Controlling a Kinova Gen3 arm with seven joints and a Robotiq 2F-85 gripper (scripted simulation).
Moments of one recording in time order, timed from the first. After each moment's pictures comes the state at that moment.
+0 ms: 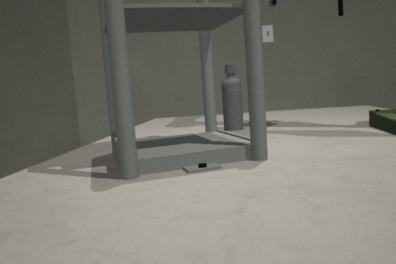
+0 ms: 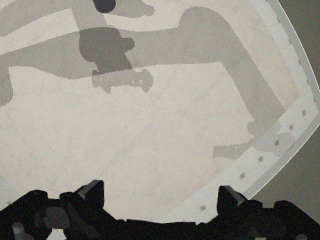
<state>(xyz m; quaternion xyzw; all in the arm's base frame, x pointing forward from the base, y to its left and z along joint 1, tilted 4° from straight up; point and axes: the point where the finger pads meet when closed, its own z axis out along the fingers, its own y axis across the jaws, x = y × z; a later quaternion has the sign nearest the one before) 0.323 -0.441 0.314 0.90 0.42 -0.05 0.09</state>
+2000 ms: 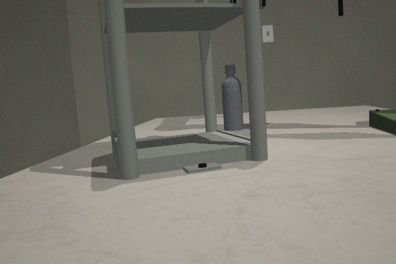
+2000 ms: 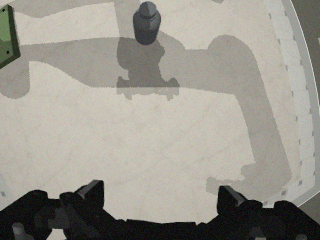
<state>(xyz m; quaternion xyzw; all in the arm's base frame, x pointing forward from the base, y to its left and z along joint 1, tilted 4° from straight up) 0.370 -0.368 0.298 0.82 0.56 -0.03 0.06</state>
